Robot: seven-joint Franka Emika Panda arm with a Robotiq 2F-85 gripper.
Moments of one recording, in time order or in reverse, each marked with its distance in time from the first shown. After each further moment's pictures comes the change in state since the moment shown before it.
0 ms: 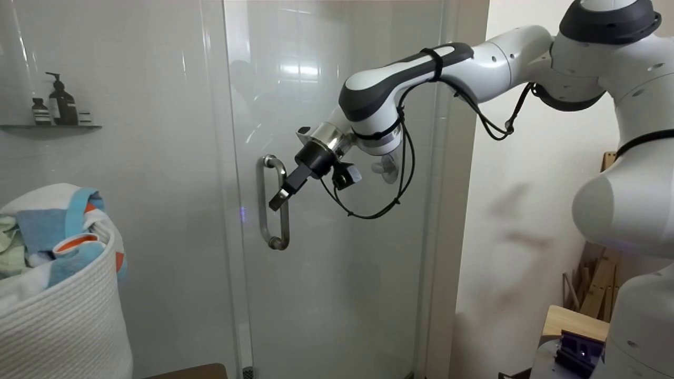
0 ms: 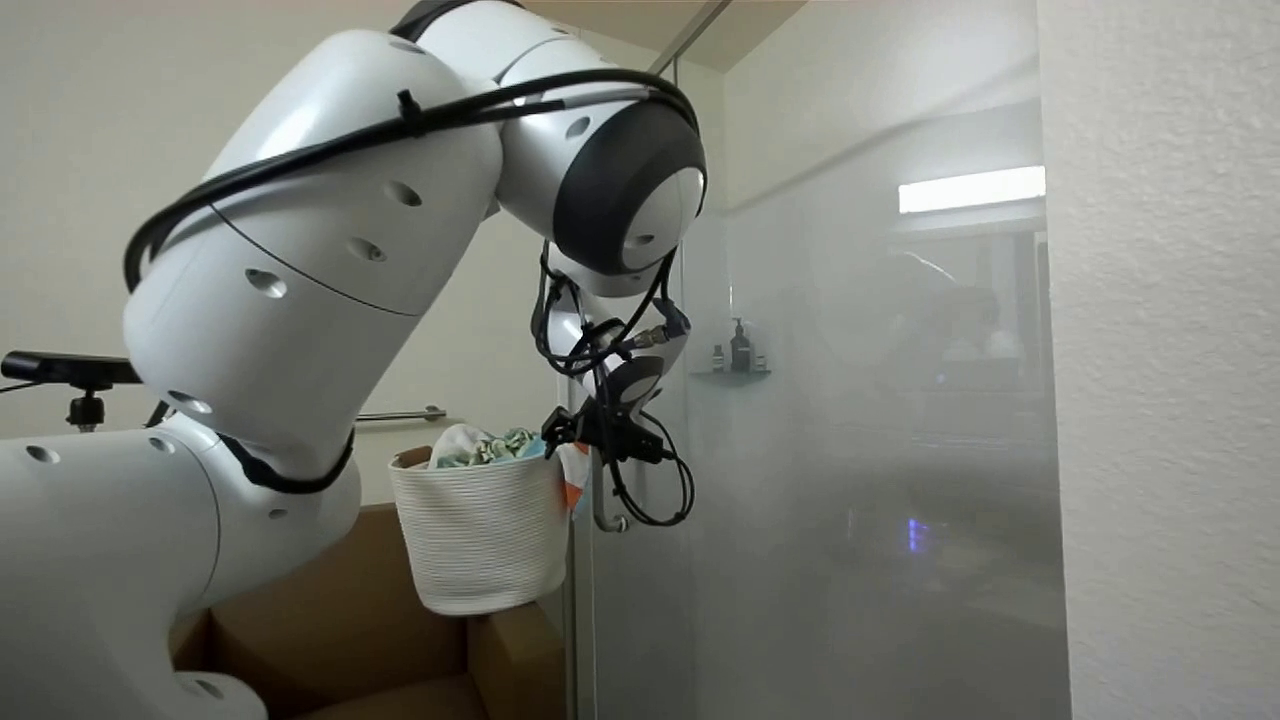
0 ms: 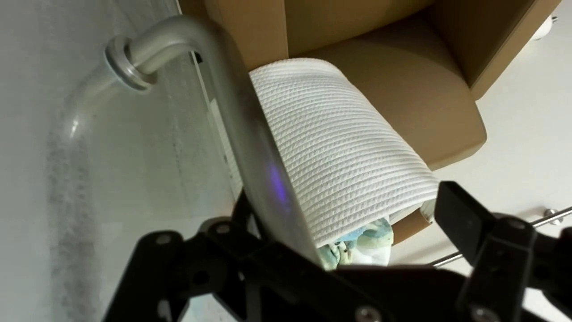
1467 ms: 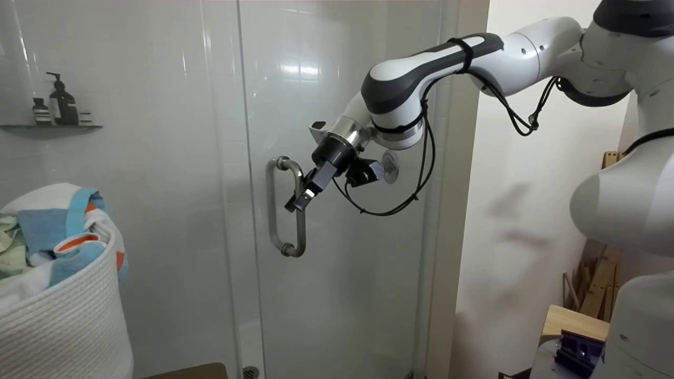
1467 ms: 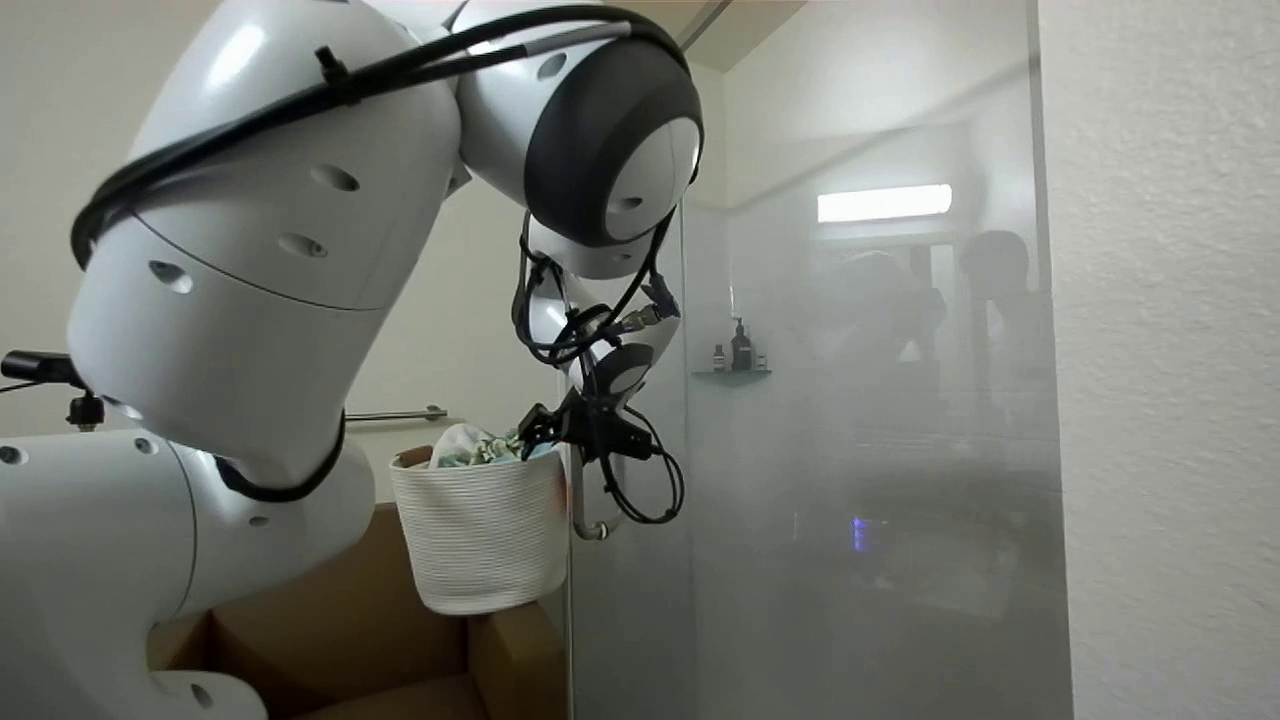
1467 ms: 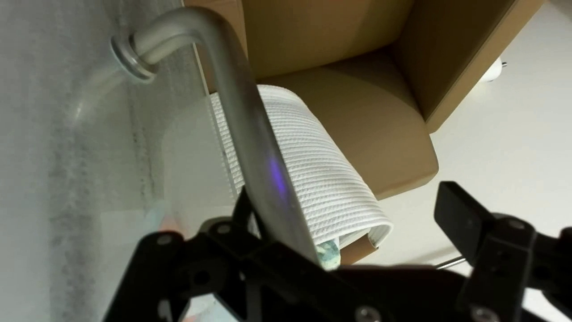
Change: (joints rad) arm -0.202 0.017 0.169 -0.139 -0.033 -0.064 -0.042
